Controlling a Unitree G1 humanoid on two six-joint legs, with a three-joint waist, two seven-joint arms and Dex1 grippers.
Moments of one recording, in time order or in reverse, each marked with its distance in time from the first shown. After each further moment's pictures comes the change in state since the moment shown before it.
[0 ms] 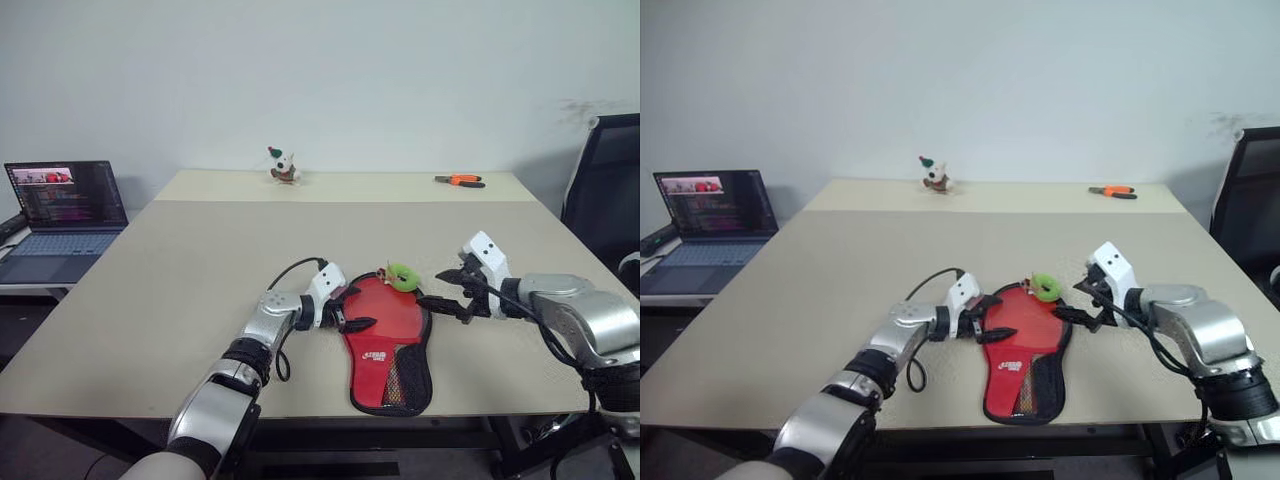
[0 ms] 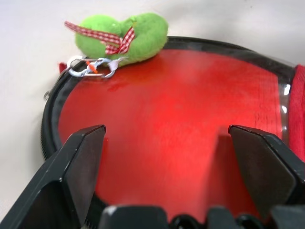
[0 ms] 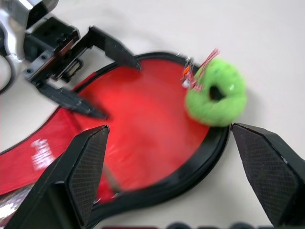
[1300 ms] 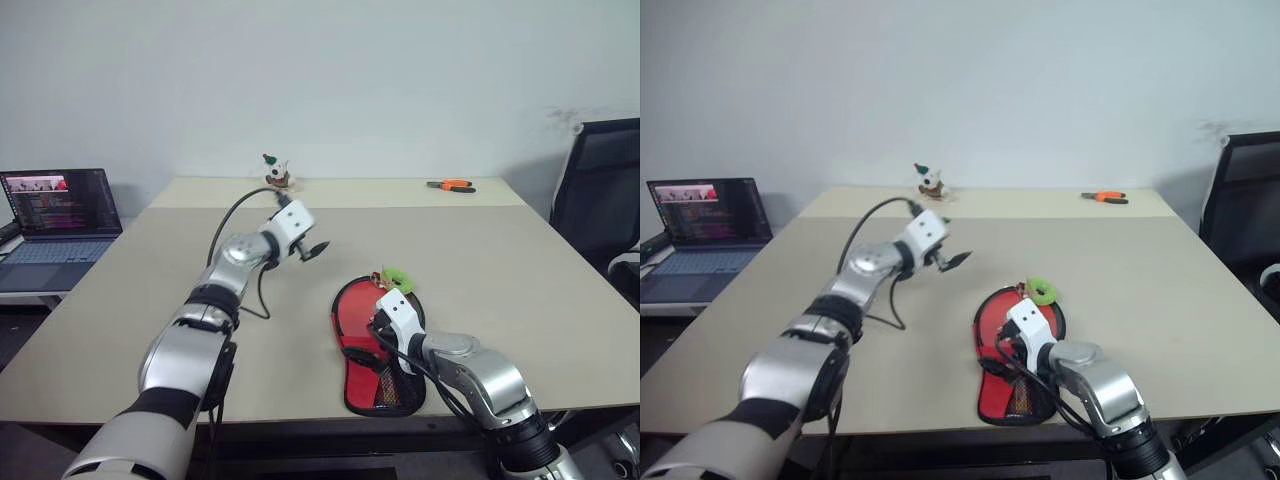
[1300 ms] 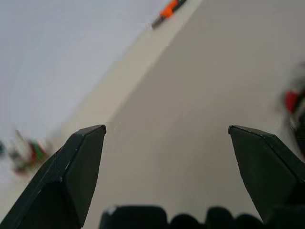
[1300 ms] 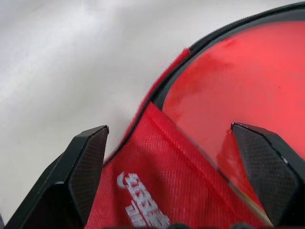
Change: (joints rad) left arm -0.173 0.208 0.144 0.091 0.170 -0.133 0.271; right arm 0.207 0.473 0.089 -0.251 -0.113 0.248 -0.263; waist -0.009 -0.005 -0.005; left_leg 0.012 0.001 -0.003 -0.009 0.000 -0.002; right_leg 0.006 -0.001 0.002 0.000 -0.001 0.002
